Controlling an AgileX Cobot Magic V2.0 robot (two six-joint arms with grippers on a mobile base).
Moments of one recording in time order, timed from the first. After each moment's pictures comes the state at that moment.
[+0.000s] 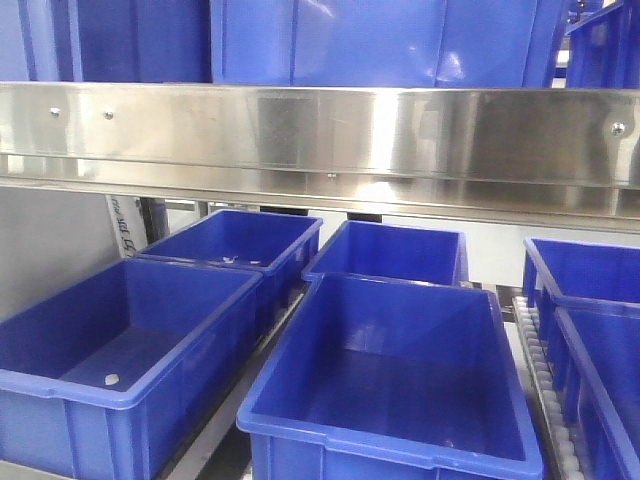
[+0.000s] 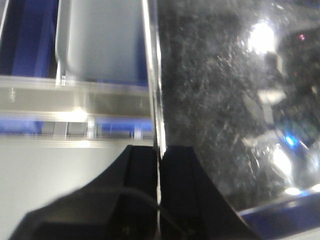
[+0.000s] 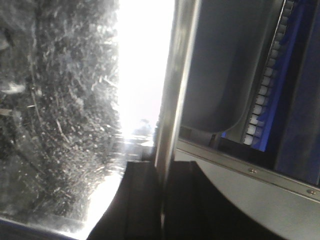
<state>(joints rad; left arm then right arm) -0.49 1.59 -1.78 -0.10 1.10 -0.20 0.45 1.53 -1.75 -0.08 1.26 0.44</state>
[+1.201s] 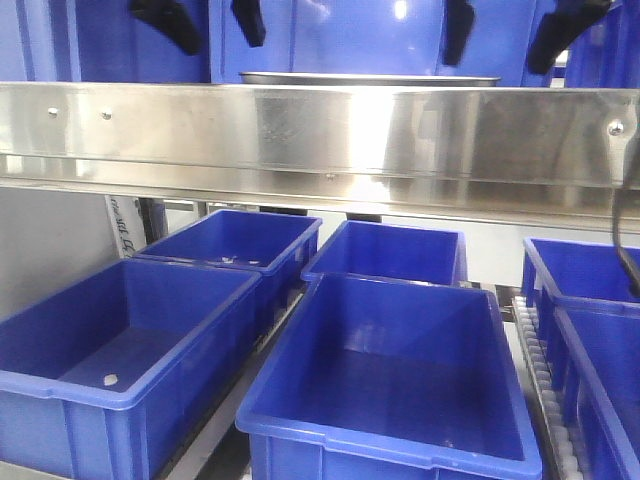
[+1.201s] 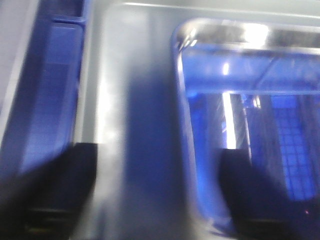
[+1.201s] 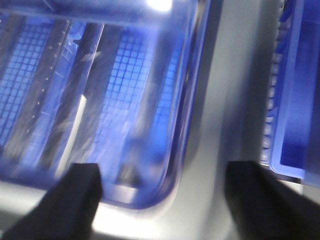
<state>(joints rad) -0.40 2.03 -2.07 -0.05 0.91 -0.10 0.30 1.84 -1.83 -0.03 1.11 0.44</state>
